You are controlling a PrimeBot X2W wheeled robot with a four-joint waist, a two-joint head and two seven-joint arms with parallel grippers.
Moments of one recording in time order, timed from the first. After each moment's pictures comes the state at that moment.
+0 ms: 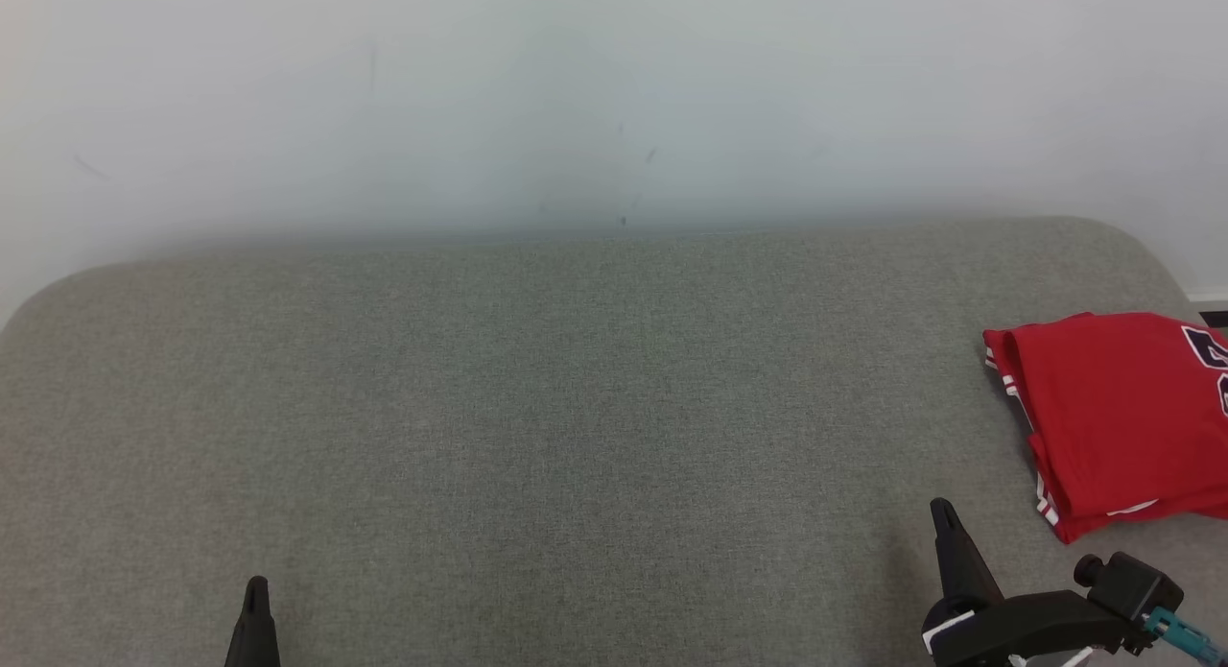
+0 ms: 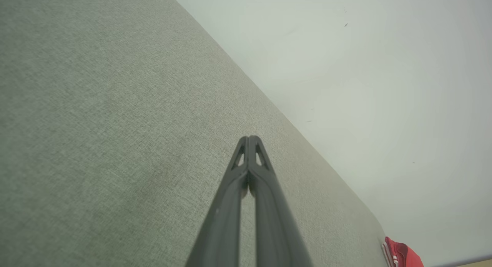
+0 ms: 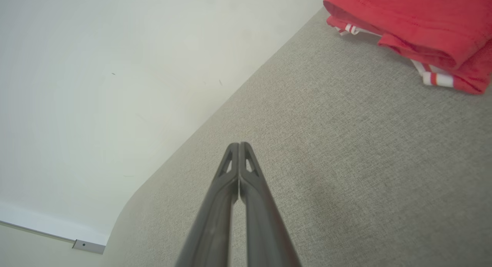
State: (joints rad) left arm 0.03 0.04 0.10 0.19 -0.87 -0.11 -0.07; right arm -0.07 -0.05 0.01 0.31 0.81 0.13 -0.04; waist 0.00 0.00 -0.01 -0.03
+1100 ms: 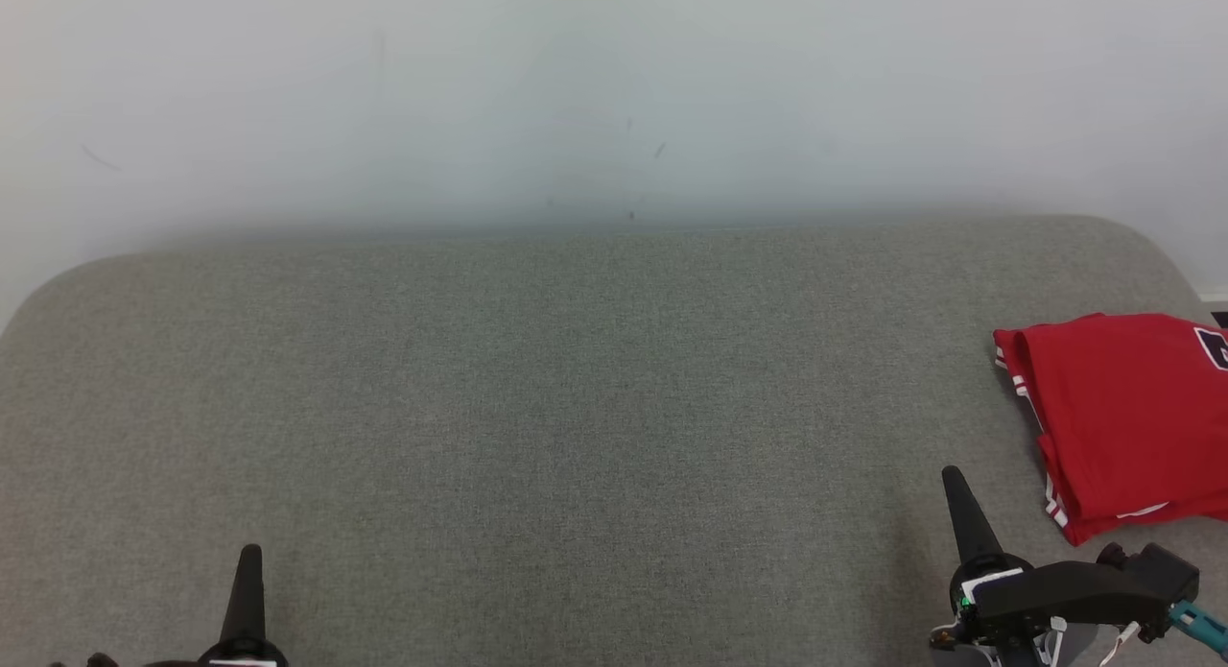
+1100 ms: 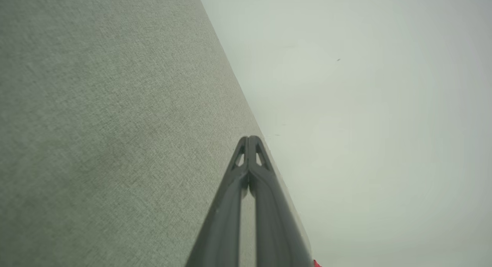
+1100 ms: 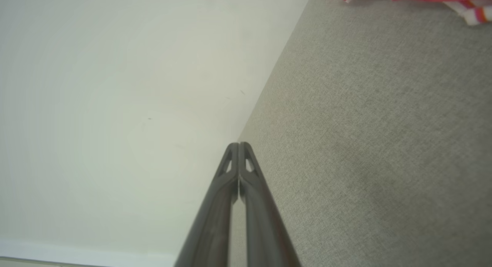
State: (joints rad) left arm -0.04 0.04 0.14 0.22 -1.23 -0.11 0.03; right arm -0.12 -0.05 -0.02 0.31 1.20 0.13 0.02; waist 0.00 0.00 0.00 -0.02
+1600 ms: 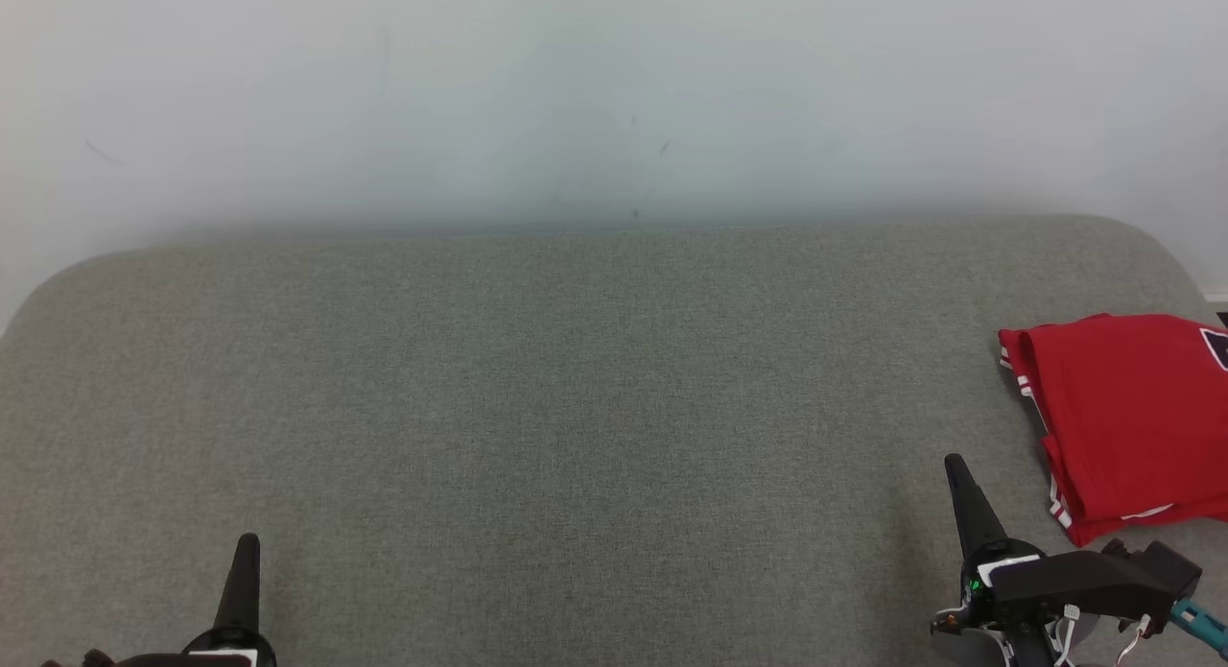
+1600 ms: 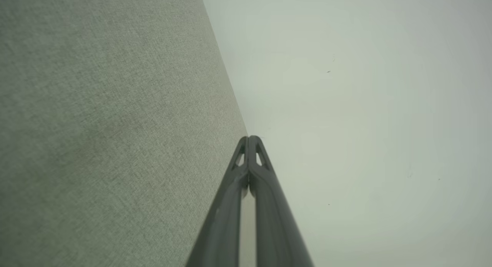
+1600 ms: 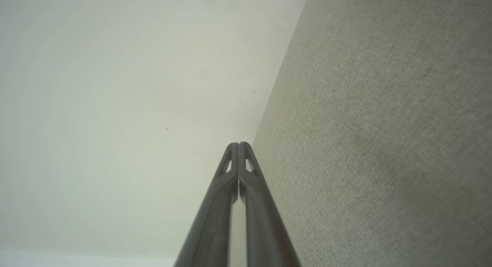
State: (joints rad) left arm -0.06 0.05 0.16 0.23 -1.35 -0.12 0.07; right arm -0.14 -0.05 -0.03 0.31 1.33 0.13 0.04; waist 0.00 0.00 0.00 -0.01
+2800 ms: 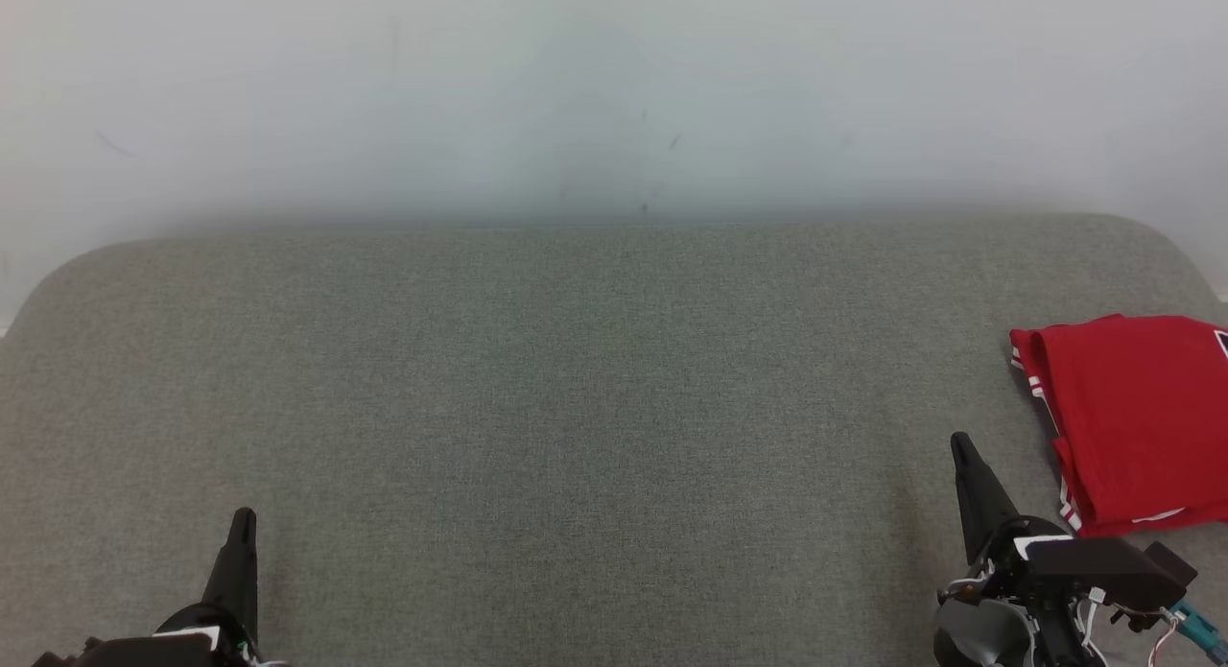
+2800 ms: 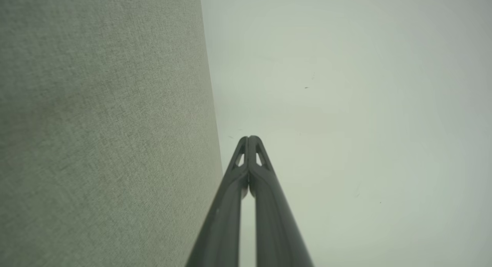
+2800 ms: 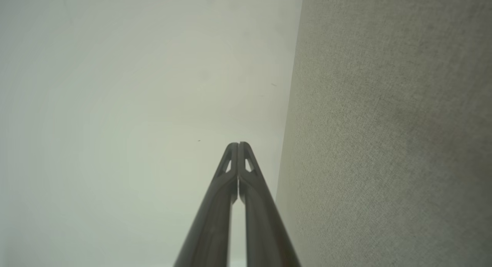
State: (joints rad) left arm -0.11 0.05 0.19 0.26 -1.59 -0.13 0.14; right arm -0.17 -0.05 -0.04 0.31 1.61 0.13 0.08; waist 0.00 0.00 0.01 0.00
